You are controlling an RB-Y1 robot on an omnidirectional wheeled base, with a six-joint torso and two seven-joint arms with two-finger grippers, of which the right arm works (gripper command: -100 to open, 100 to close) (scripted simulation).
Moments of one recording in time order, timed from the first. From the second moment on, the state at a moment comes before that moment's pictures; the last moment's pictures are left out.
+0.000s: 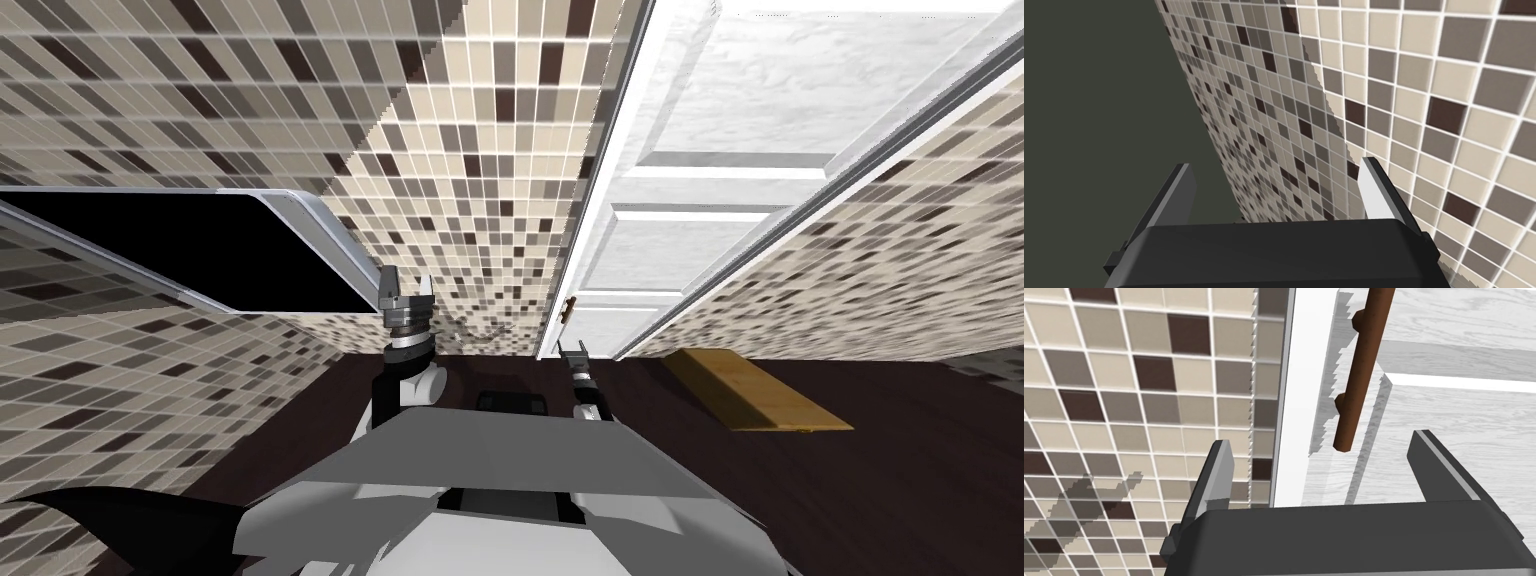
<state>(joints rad) 0.18 -0.40 0.44 -1.15 -0.67 -0.82 -1.20</state>
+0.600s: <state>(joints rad) 0.14 -0.44 0.49 -1.02 -0.75 -0.88 -1.33</state>
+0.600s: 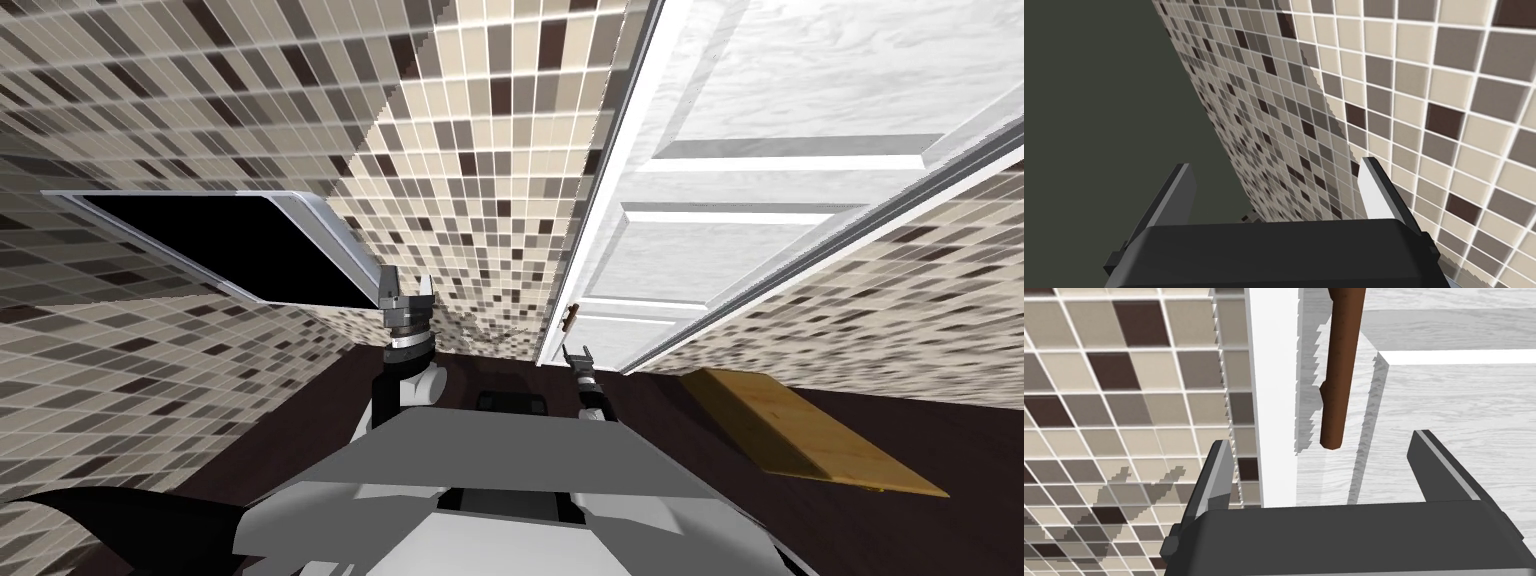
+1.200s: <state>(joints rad) 0.12 -0.46 0.51 -0.95 -0.81 -0.91 -1.40</state>
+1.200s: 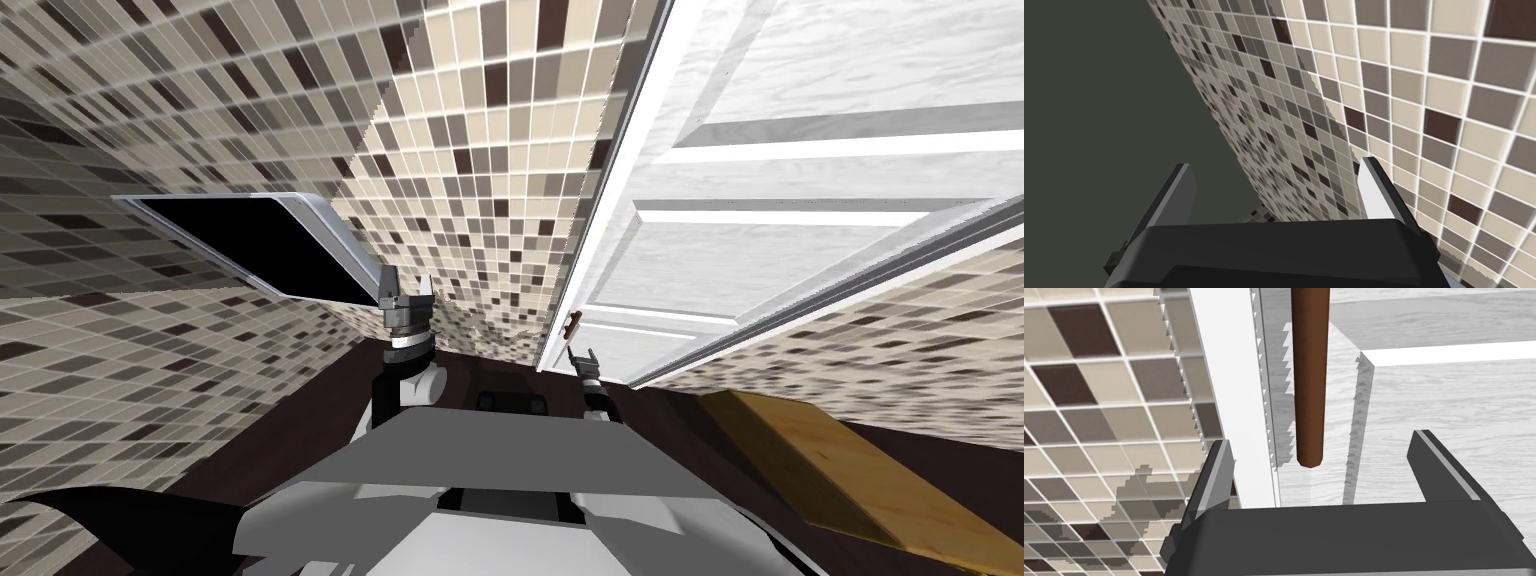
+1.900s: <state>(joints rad) 0.09 -0.45 0.43 -0.84 -0.86 -0.92 -1.42</state>
